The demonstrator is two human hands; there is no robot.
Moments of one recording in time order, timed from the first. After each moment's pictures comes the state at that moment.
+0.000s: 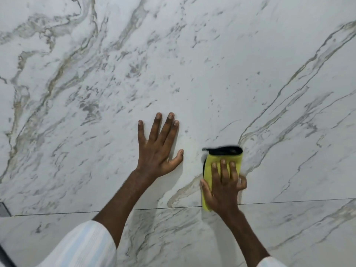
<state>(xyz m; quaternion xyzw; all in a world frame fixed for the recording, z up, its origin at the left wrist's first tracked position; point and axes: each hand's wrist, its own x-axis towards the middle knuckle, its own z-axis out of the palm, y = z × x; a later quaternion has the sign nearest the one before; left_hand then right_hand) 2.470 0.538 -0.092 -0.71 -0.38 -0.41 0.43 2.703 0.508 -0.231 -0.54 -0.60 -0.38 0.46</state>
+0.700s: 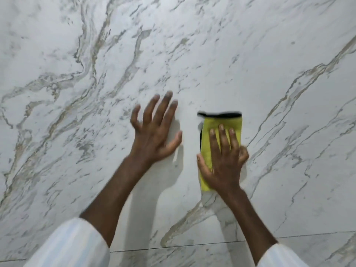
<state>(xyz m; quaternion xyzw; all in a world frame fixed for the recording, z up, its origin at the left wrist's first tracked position) 2.491 0.526 0.054 -0.66 -0.32 -0.47 0.49 2.712 0.520 -0.043 -0.50 -0.54 -0.45 0.51</state>
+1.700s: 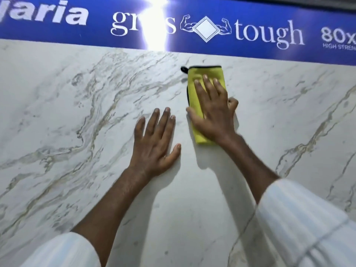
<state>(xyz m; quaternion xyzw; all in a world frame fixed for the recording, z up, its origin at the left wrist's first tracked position) 2.507 0.567 0.202 -0.60 -0.33 -0.47 0.56 2.718 0.530 0.292 -0.43 -0.59 -0.48 0.50</state>
